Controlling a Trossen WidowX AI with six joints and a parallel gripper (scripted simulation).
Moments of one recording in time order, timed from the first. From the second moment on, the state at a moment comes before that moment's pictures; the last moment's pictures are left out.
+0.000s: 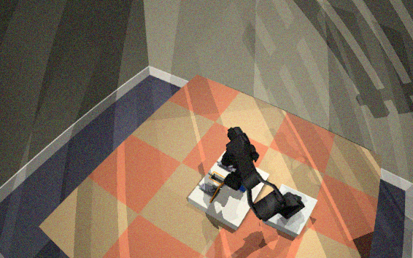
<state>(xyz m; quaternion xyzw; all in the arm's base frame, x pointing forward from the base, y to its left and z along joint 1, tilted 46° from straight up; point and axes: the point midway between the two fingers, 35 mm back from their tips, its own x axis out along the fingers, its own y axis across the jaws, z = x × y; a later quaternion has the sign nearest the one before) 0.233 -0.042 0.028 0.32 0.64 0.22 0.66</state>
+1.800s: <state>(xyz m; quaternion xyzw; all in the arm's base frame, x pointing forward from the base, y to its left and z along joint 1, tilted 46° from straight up) 0.340 -0.042 0.015 0.32 0.64 0.22 0.66</state>
